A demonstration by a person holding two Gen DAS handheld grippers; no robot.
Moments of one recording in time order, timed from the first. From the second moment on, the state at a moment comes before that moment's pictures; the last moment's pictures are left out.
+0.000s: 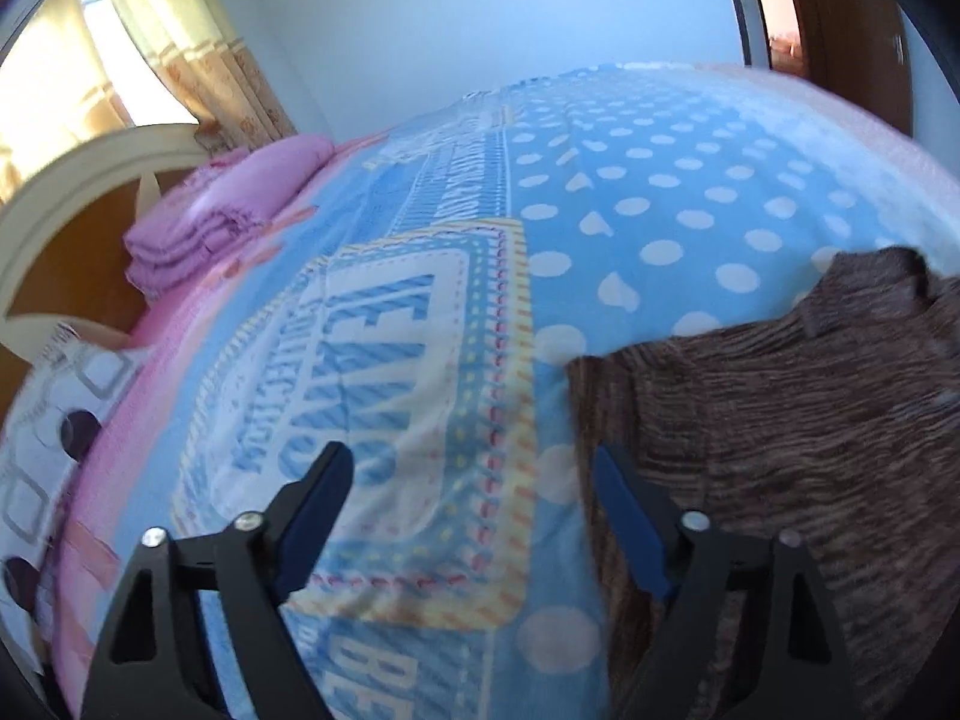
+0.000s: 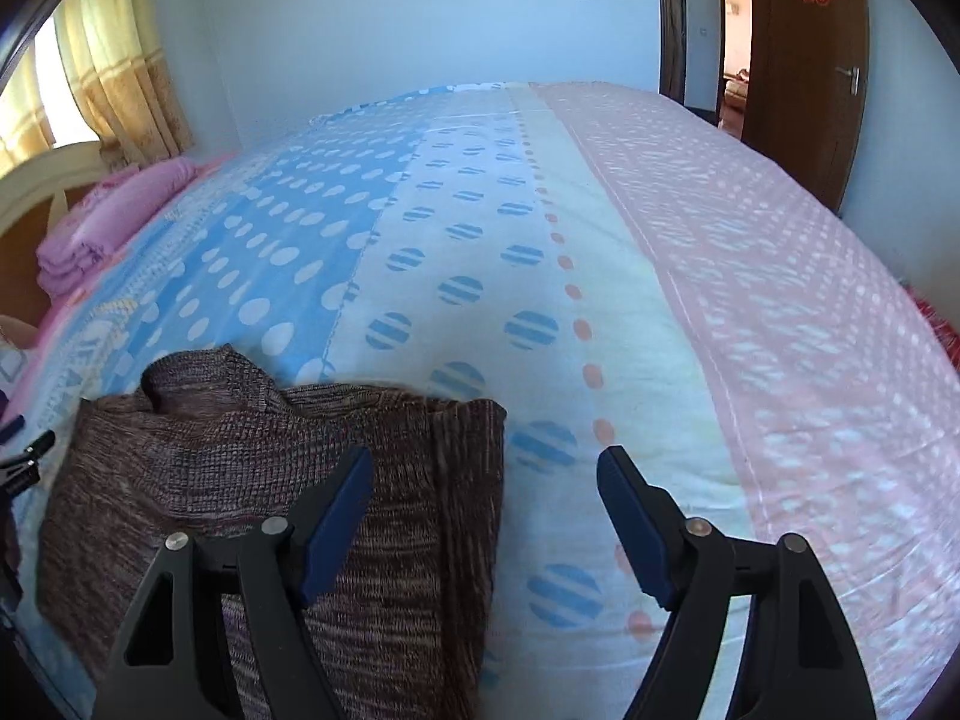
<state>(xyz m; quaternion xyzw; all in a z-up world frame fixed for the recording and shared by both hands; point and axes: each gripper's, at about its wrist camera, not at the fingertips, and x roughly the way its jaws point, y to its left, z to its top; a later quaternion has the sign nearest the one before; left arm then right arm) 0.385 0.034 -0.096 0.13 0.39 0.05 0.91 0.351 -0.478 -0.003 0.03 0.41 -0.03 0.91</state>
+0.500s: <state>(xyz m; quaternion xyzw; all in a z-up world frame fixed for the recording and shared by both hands) 0.398 -0.002 -0.132 0.11 0.41 0.04 0.90 0.355 -0.374 -0.011 -0.05 0.42 0.13 0.90</state>
